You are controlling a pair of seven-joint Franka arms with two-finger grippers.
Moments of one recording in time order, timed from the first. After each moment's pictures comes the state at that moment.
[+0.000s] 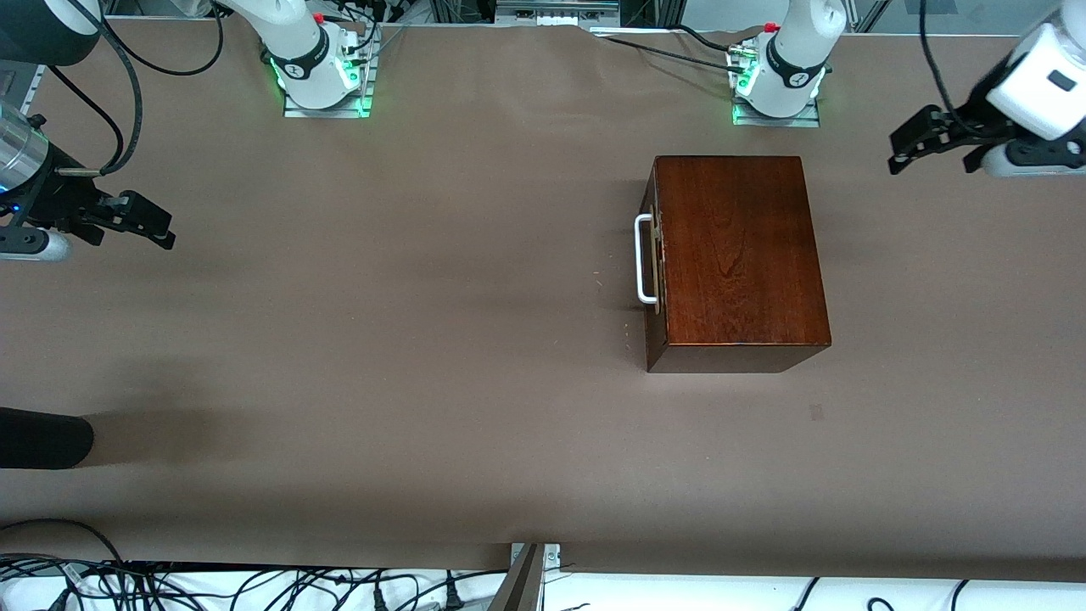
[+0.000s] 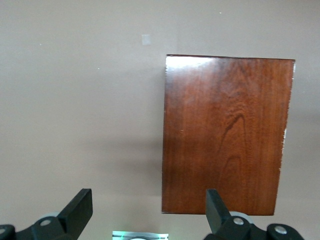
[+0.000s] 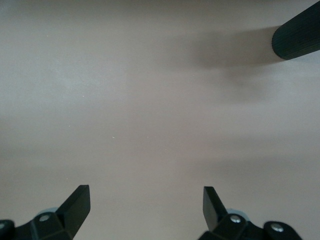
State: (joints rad) left arm -0.18 -0.12 0.05 -1.68 0.00 1.50 -0.19; right arm 0.31 0.04 -0.29 -1.65 0.00 1.74 0.07
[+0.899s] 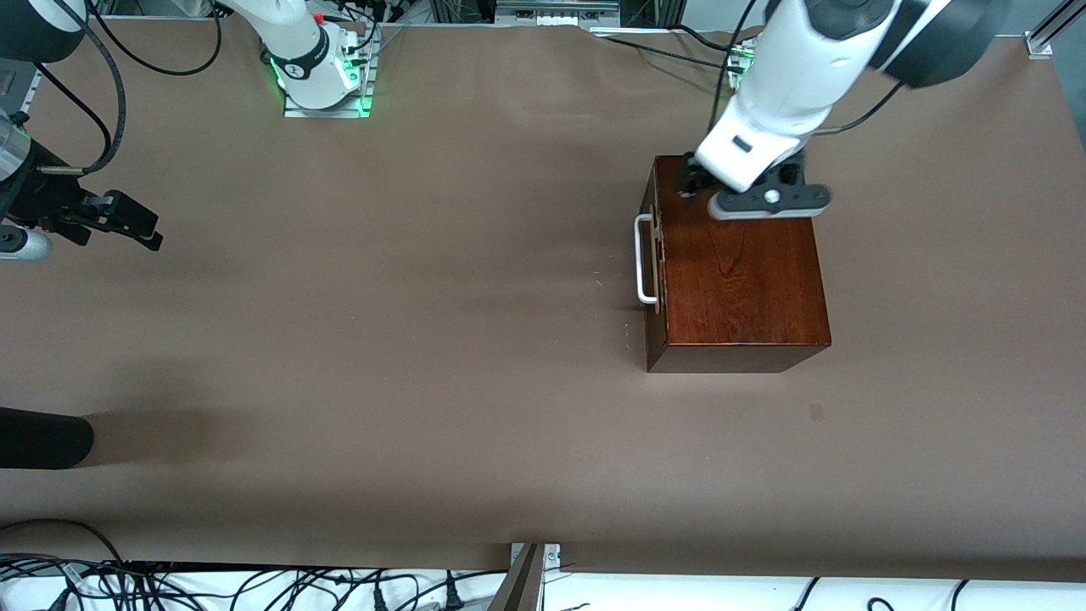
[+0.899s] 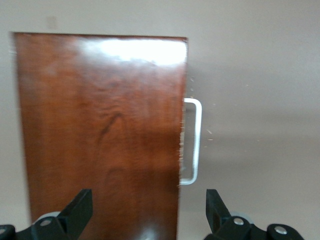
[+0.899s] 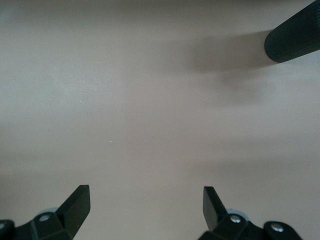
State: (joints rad) left arm -0.22 0.12 -0.31 -1.68 0.00 1.72 -0.59; right arm 0.31 0.04 -0.31 -1.64 0.00 1.74 0.07
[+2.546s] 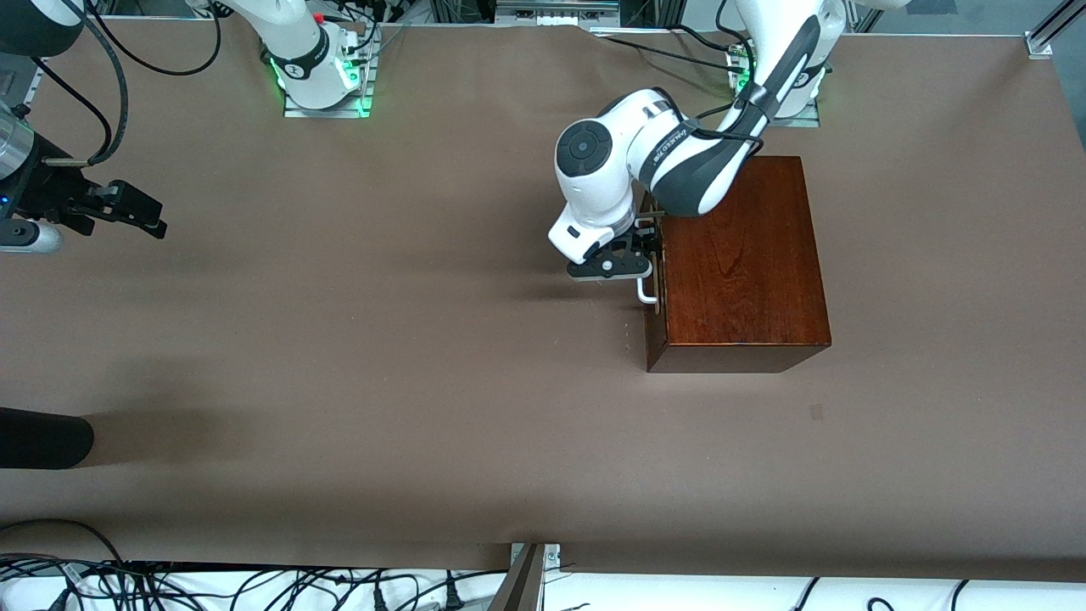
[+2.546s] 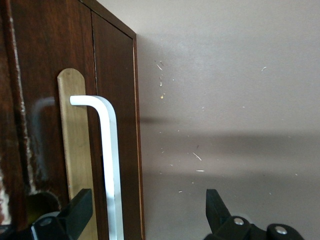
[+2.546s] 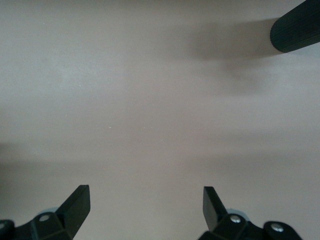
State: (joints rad) left arm -0.49 0.50 -0.27 -1.68 0.28 1.95 -0.88; right arm 0.31 0.03 -0.30 -1.63 0.00 1.68 0.04
